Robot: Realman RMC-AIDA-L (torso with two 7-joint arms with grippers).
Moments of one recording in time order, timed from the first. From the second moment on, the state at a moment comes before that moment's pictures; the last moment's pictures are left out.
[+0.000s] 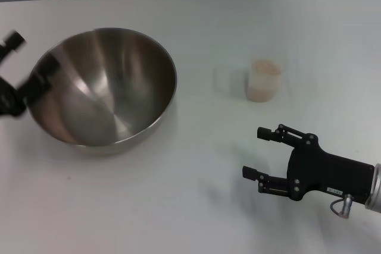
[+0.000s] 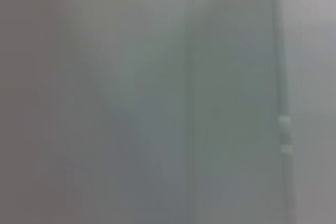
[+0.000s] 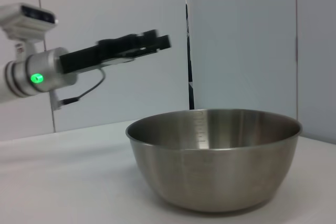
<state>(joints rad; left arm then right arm) -0.35 -2.05 0.31 0.27 1.68 1.75 -0.75 0.40 2.08 -0.14 -0.19 -2.33 -1.60 0.58</state>
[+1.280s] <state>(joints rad) -0.45 -2.06 0.61 0.69 1.73 1.19 -1.36 0.42 2.08 -0.13 -0.19 -2.33 -1.58 0.56</state>
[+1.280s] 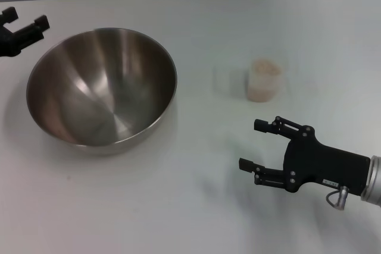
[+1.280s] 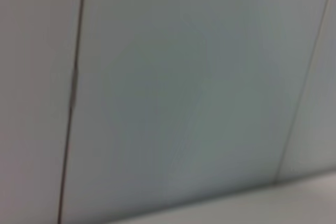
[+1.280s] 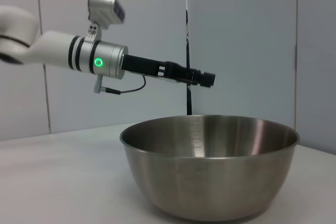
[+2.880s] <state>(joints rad) -0.59 -2.06 0.76 0.95 2.43 1.26 -1.91 0.44 2.08 -0.13 -0.18 -2.33 -1.57 0.56</state>
